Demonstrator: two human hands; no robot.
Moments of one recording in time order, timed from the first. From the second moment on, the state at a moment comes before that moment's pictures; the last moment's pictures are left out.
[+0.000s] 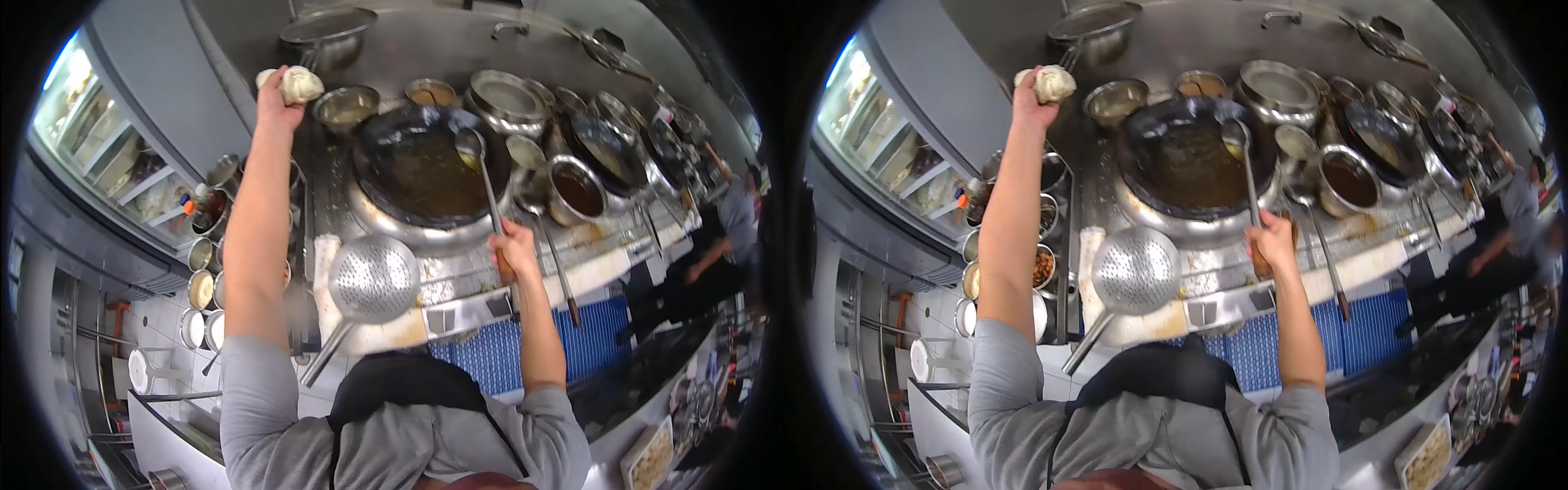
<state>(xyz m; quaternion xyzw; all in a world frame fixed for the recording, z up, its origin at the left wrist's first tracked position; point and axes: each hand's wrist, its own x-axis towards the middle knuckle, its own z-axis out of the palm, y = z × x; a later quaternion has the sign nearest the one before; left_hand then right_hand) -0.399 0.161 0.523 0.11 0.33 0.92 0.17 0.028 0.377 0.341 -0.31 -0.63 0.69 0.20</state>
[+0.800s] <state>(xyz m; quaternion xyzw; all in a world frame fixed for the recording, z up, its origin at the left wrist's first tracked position) -0.090 -0.101 0.294 0.03 0.48 0.74 0.48 -0.018 0.316 0.397 -0.09 0.03 0.99 0.09</state>
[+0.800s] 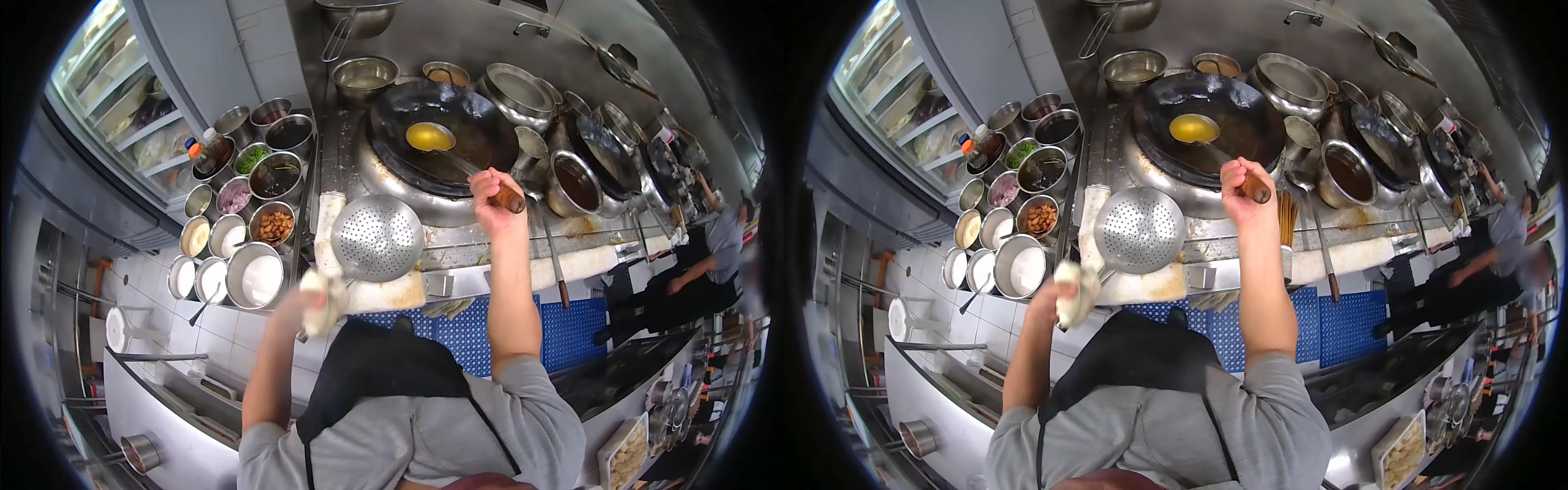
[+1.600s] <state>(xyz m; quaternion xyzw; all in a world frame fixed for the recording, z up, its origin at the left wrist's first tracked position) 0.106 -0.276 0.088 -0.28 0.74 0.51 0.33 -0.282 0.373 0.675 0.01 -0.10 0.96 0.27</state>
